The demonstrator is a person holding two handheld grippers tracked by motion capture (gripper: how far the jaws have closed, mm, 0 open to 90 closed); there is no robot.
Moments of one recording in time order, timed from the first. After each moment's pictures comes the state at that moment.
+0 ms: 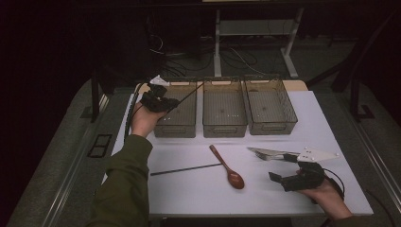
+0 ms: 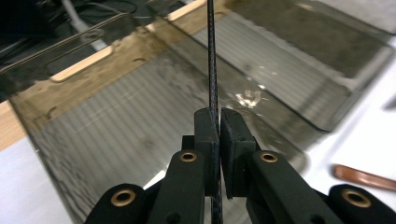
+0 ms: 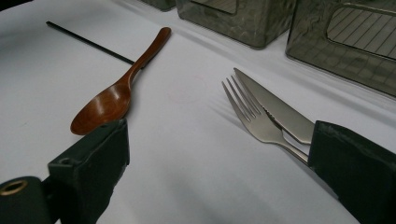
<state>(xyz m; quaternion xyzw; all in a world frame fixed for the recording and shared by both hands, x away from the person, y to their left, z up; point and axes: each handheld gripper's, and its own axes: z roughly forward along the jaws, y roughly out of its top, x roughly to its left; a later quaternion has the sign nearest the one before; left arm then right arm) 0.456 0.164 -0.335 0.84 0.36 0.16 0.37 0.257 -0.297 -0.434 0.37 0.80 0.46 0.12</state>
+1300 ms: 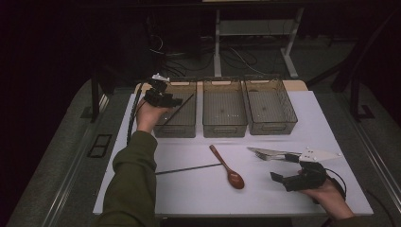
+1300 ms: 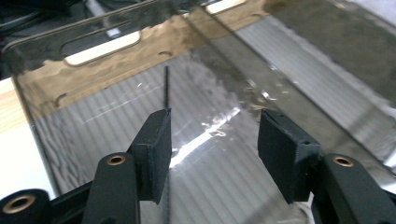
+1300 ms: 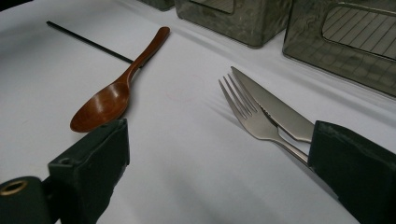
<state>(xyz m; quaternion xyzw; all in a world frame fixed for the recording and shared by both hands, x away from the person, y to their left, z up) 0.481 0.163 -0.352 0.82 0.41 0.14 0.38 0.256 -0.301 -0.434 0.37 0.80 0.46 0.12</state>
